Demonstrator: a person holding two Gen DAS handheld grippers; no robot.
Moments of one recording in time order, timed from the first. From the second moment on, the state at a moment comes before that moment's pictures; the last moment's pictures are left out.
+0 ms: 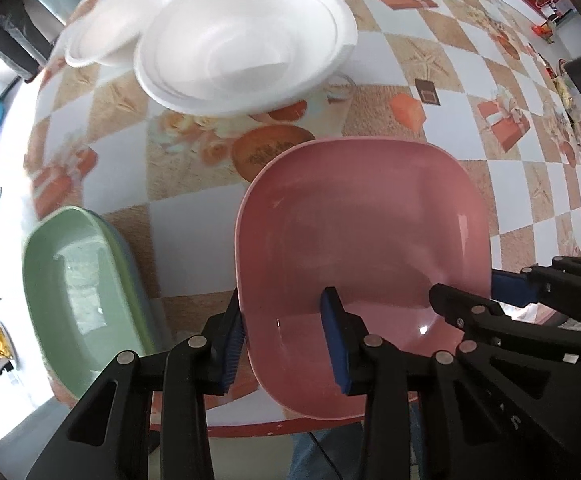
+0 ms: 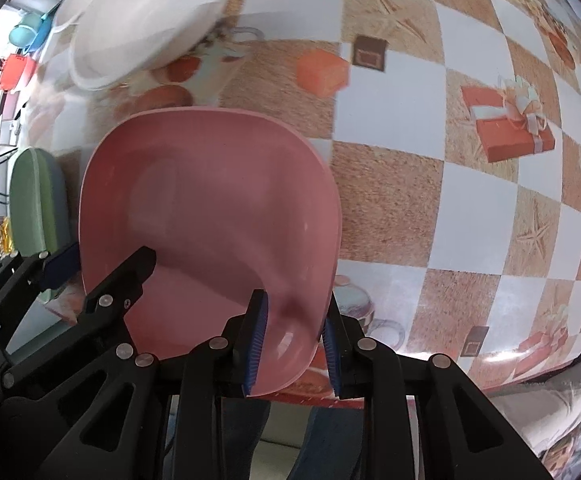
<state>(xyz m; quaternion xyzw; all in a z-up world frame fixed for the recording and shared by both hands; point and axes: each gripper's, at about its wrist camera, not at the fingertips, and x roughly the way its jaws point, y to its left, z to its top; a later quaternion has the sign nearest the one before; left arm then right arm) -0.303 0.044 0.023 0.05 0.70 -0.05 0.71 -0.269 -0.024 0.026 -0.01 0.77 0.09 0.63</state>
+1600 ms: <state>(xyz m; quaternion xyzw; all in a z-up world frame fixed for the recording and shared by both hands) -0.330 0.239 0.062 0.00 0.68 0.07 0.73 -0.257 0.156 0.042 -0.06 0.77 0.20 0.60</state>
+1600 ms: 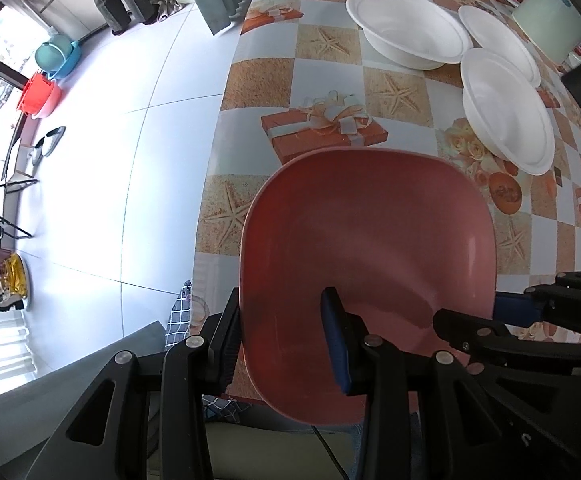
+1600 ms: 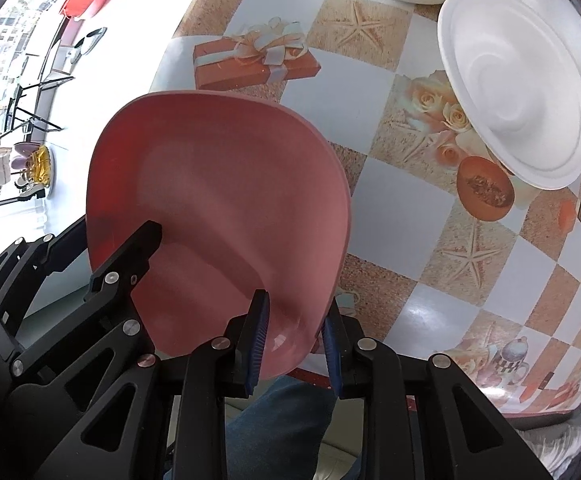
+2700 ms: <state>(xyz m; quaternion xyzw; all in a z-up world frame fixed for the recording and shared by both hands) -0.291 0.224 0.095 -0.08 0.64 0.05 0.76 -0.239 0.039 0.101 0.03 0.72 0.11 0.68</state>
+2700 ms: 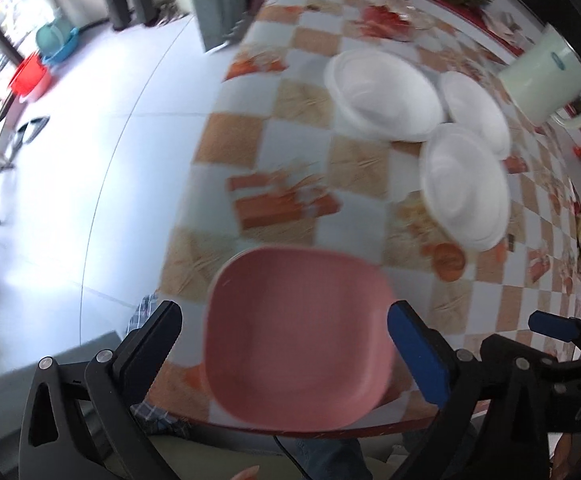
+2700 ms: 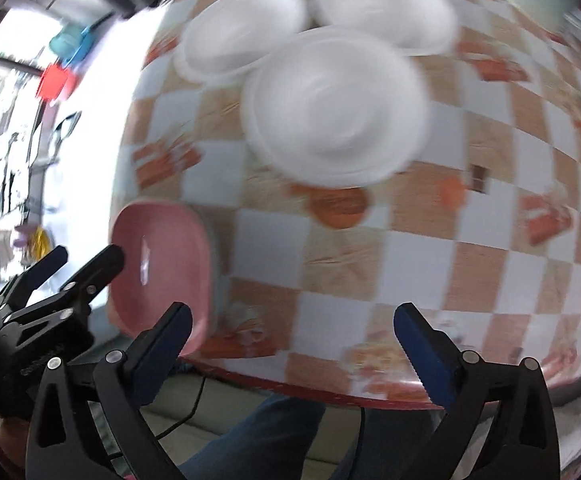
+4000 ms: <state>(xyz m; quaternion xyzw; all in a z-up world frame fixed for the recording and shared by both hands) -0.162 0.135 0.029 -0.05 0.70 0.10 0.70 -0.096 -0.023 0.034 -0.02 0.74 0.07 0.66</state>
